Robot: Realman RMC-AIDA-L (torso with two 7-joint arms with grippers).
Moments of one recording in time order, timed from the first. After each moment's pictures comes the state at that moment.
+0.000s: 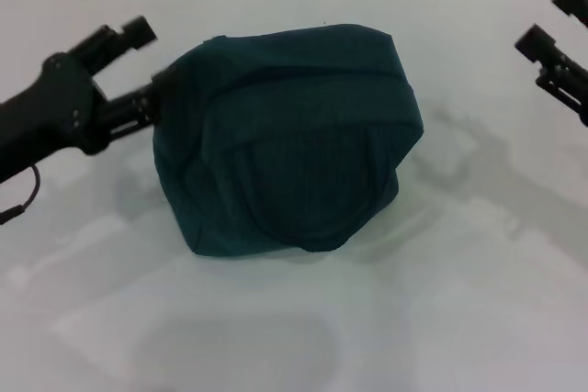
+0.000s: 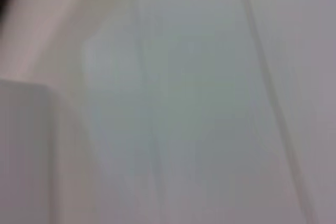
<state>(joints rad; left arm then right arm) -0.35 -2.00 0.83 0.46 1.35 1.79 -1.15 0.37 1.97 -1.53 -0.33 -0.51 -1.66 0.75</state>
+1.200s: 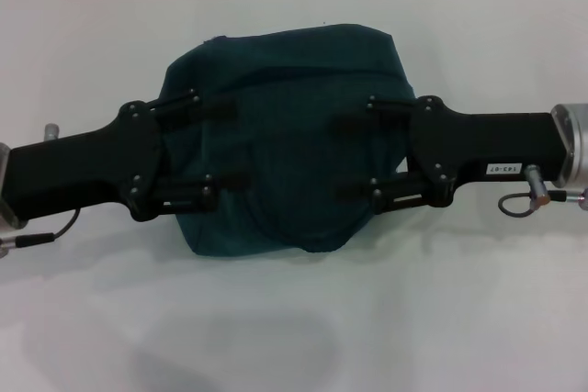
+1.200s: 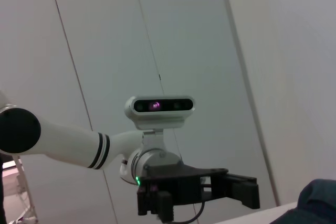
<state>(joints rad) -0.42 -2.01 0.83 0.55 1.61 1.89 -1.22 0.66 1.95 -1.52 -0.47 -1.13 -1.57 1.24</state>
